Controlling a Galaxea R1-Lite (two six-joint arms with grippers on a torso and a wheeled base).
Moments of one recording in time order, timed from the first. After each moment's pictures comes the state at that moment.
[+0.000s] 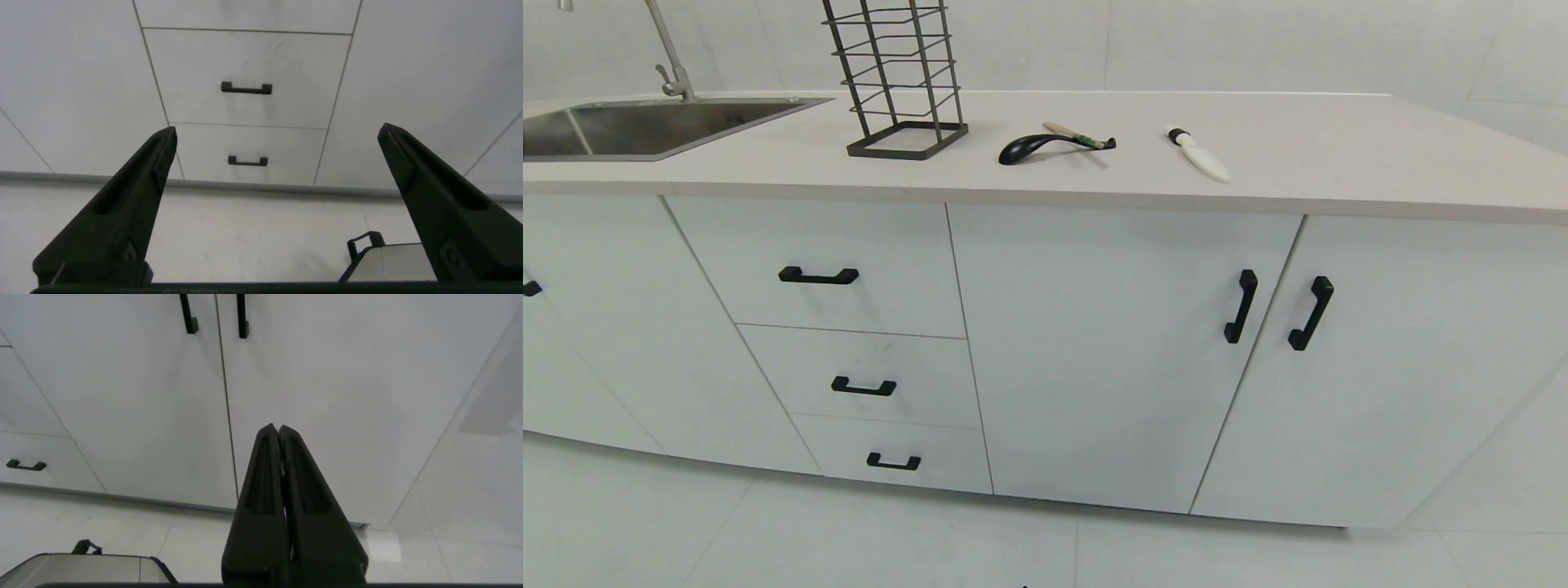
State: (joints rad) left arm 0.00 0.00 0.00 0.00 -0.08 -0.01; right arm 0.00 0.00 0.00 0.00 0.05 0.00
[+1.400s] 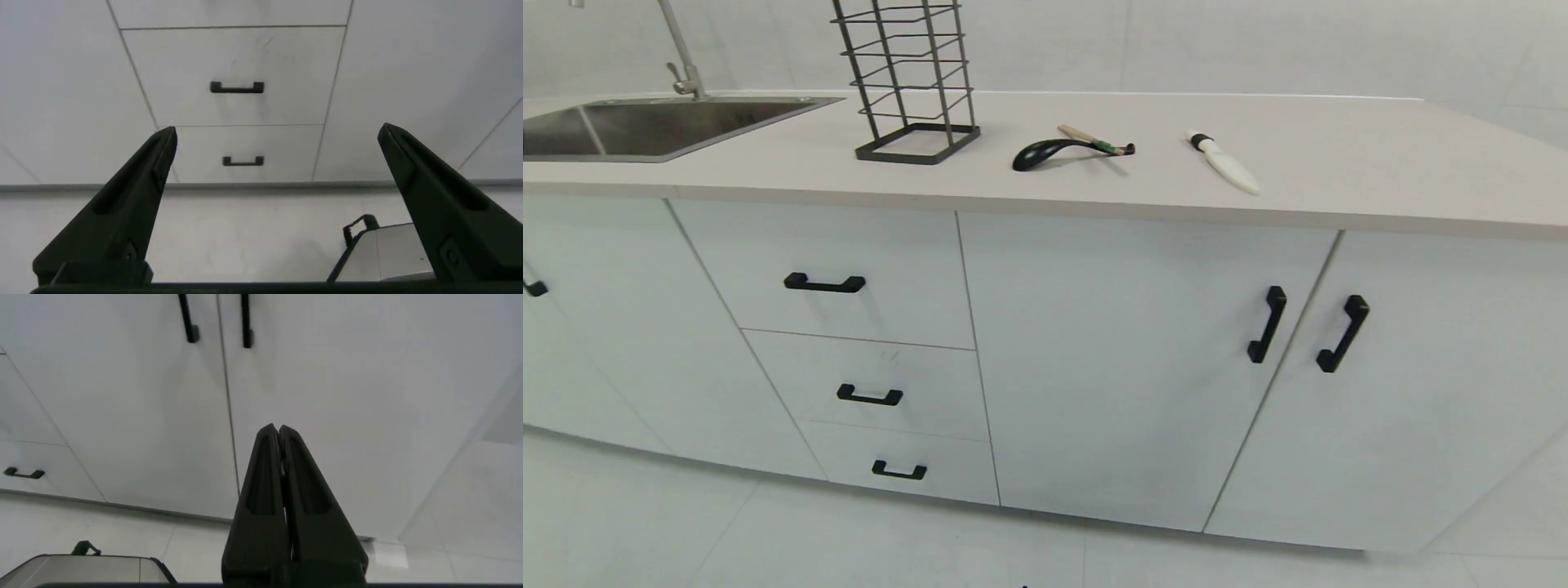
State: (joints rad) left arm -0.02 0.05 0.00 -0.01 -0.12 0.04; right arm 0.00 0.00 0.00 0.00 0.05 0.00
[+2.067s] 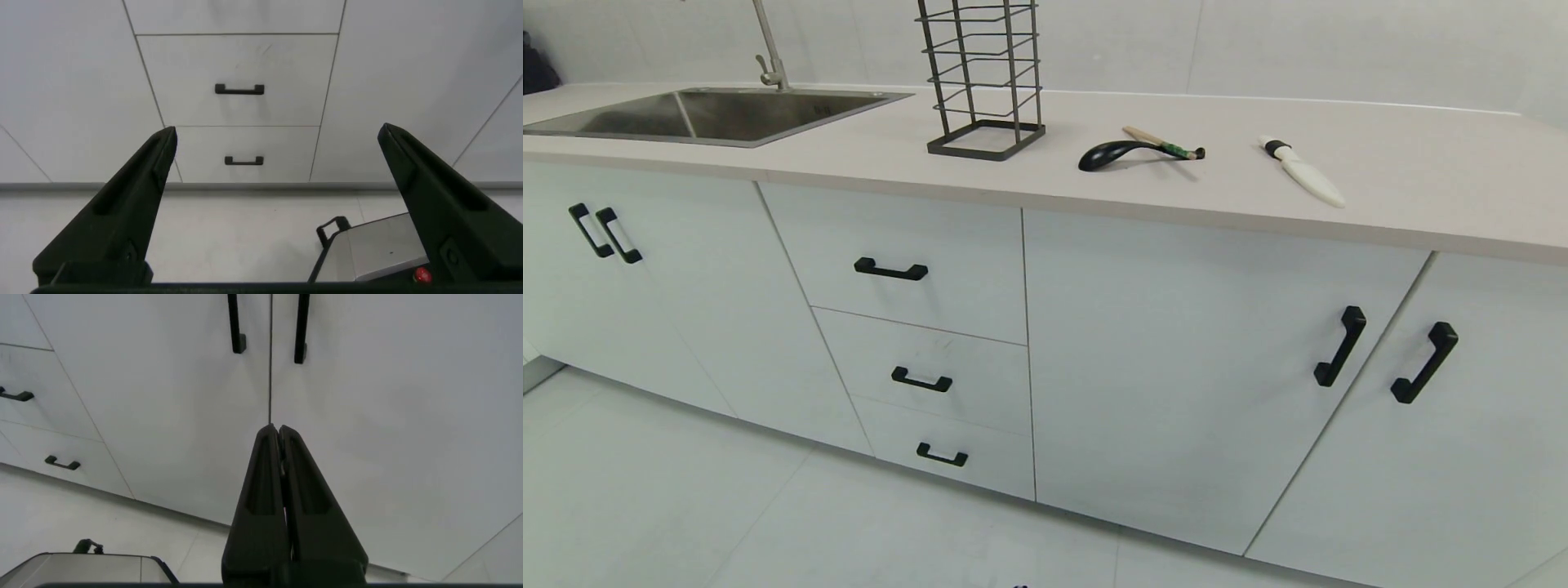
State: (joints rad) left arm 0.00 0.01 -0.03 0.02 -0.28 0.02; right arm 0.00 0.00 0.00 0.00 0.05 0.00
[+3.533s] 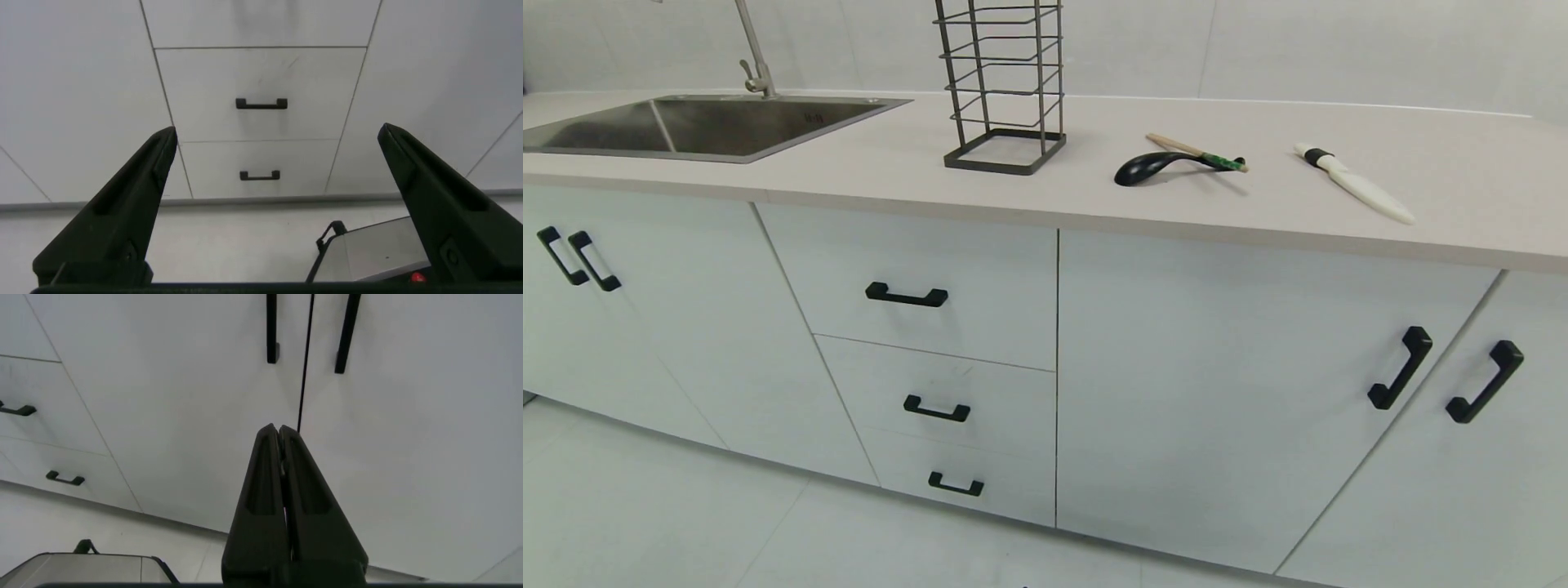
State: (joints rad) left arm 0.00 0.00 -0.03 0.02 -0.27 0.00; right arm 0.00 0.00 0.00 0.00 0.05 0.00
